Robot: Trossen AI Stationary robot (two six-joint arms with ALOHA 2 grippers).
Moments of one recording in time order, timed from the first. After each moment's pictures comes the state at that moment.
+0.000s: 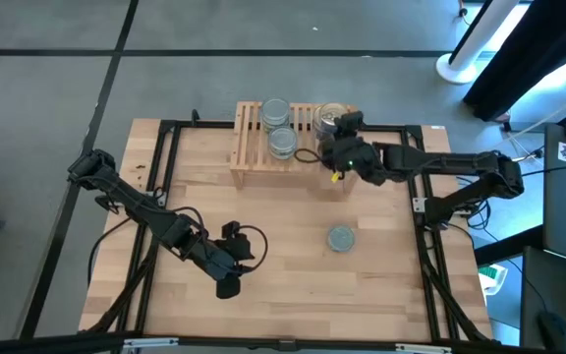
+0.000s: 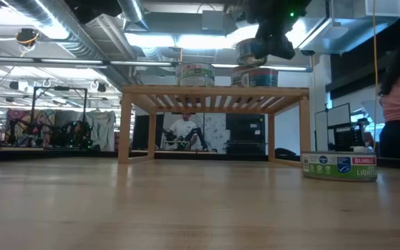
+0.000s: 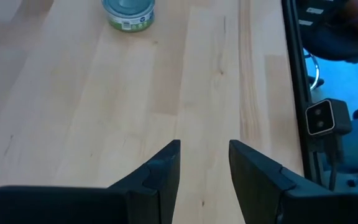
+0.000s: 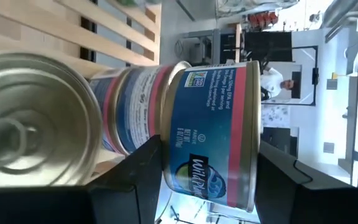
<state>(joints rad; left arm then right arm) -0.55 1.47 1.12 -0.51 -0.34 -0.60 -0.11 1.38 1.21 -0.47 0.95 -0.88</state>
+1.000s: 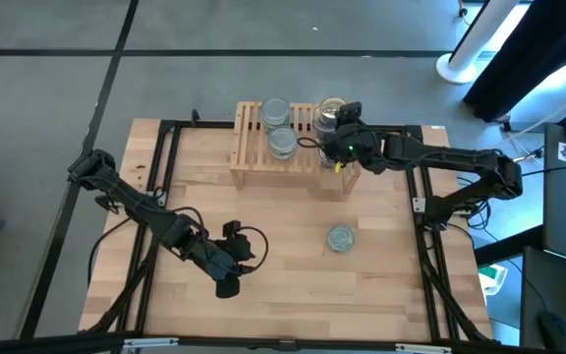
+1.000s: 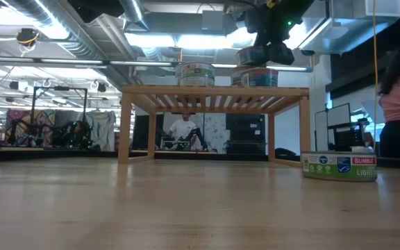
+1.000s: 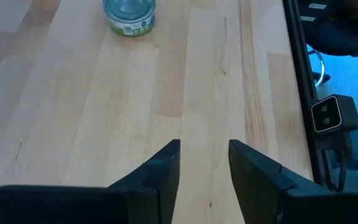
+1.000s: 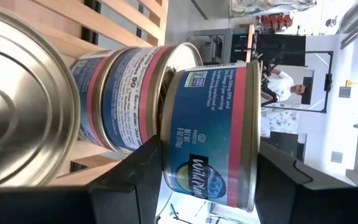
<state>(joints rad) -0.55 1.47 1.12 -0.51 -0.35 -0.55 -0.23 1.38 1.21 -0.45 0.83 -0.98</state>
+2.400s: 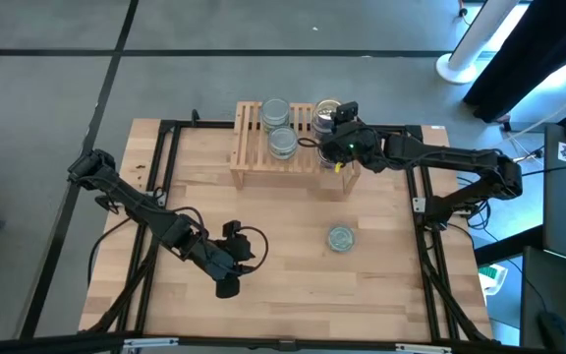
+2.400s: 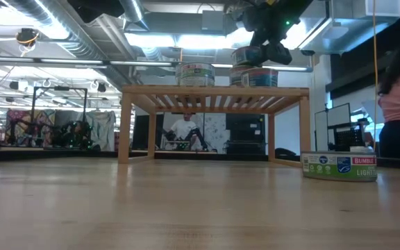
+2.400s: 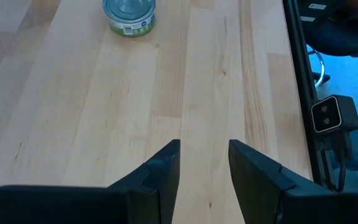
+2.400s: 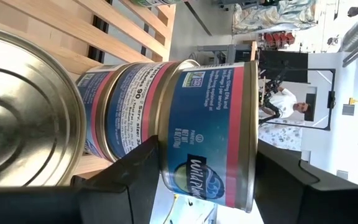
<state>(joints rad) -0.55 1.47 1.12 -0.51 -0.35 -0.55 -0.23 1.39 1.21 -0.41 0.77 -1.03</state>
